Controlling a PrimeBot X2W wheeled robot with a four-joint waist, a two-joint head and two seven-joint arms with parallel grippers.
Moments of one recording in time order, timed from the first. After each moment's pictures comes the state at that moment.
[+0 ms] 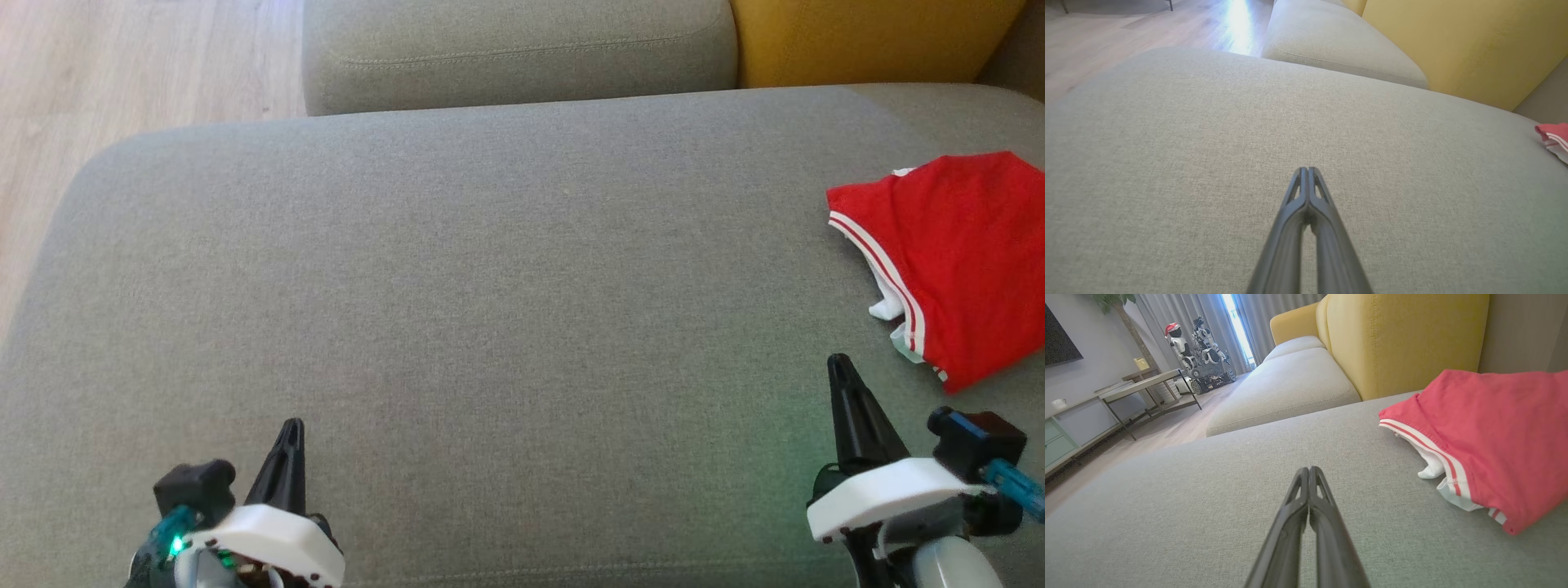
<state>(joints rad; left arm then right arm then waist) 0.04 0.16 -0.25 0.28 -0.42 0.08 -0.19 0.03 -0.07 0.02 0.18 0.29 0.13 -0.06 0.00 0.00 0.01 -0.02</state>
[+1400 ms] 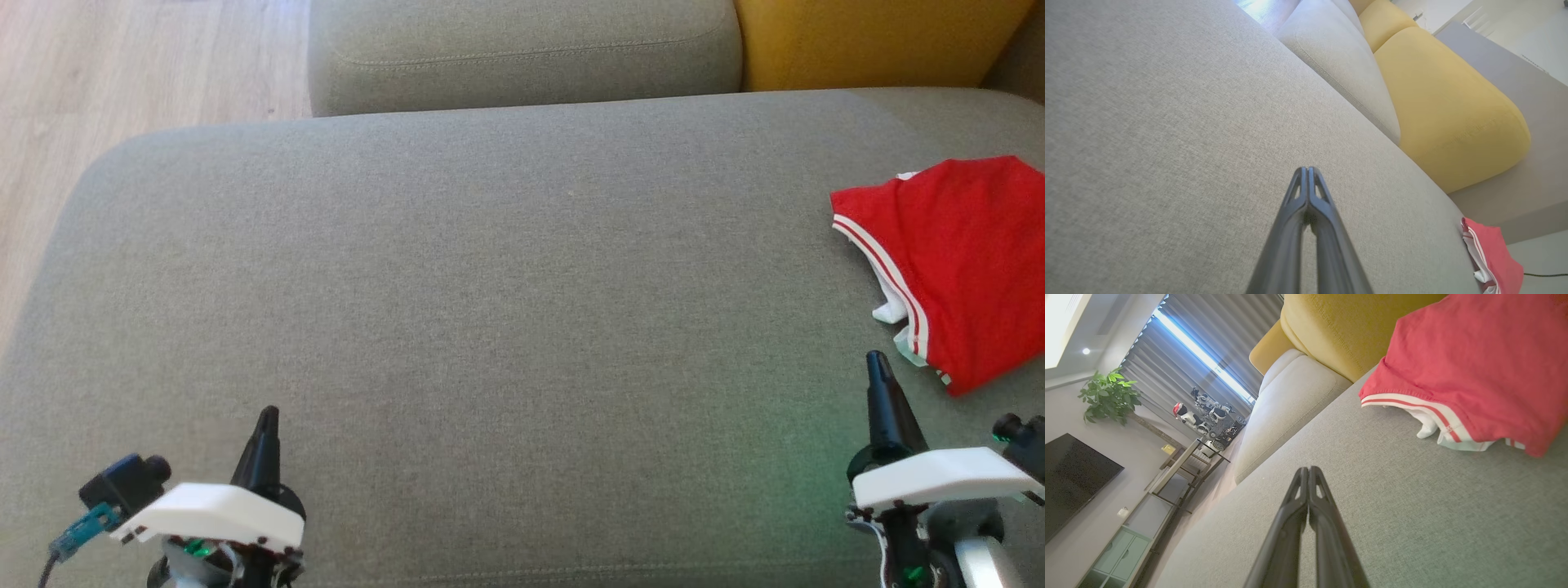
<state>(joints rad) 0.01 0.12 -0.13 0.28 -0.85 0.00 -0.08 0.01 -0.07 -0.02 0.21 0.78 0.13 0.00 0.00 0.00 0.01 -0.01</state>
